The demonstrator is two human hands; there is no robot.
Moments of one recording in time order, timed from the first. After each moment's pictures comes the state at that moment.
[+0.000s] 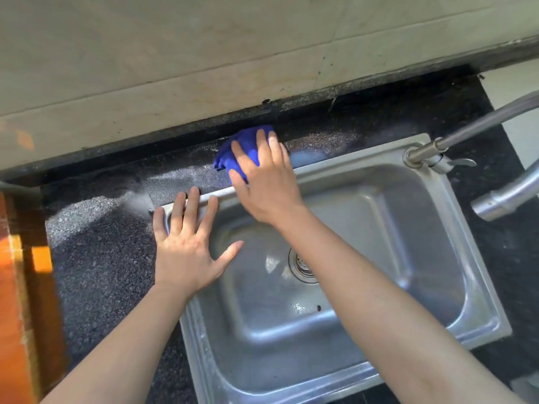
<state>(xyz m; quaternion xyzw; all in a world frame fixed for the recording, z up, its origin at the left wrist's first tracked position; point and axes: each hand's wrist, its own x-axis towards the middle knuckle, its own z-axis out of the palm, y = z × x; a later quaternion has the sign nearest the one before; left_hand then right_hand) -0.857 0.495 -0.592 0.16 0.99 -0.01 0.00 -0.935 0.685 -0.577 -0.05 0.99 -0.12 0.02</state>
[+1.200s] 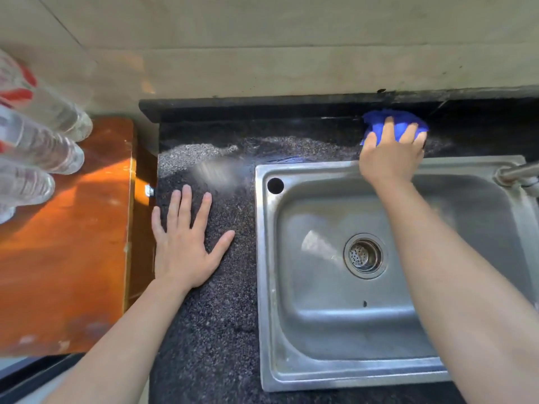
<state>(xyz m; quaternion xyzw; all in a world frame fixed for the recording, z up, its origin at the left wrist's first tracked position) -0.781 0.355 -0.583 -0.01 1.00 0.04 0.07 -0.955 0.705 -0.574 0.23 0.97 -0.09 0.03</state>
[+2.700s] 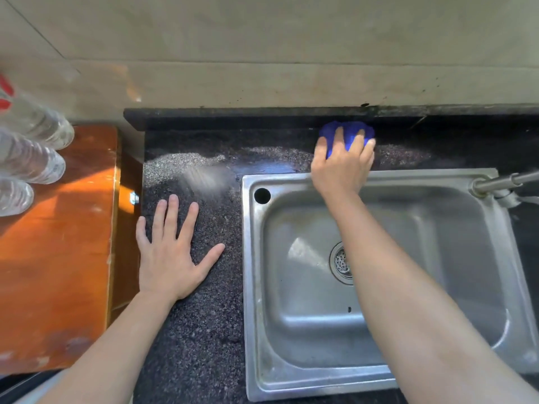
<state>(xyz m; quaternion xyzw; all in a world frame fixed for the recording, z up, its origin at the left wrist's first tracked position) -0.781 0.356 -0.579 -0.01 1.00 0.02 0.08 -0.950 0.644 -0.578 0.19 0.97 -0.11 -0.03</state>
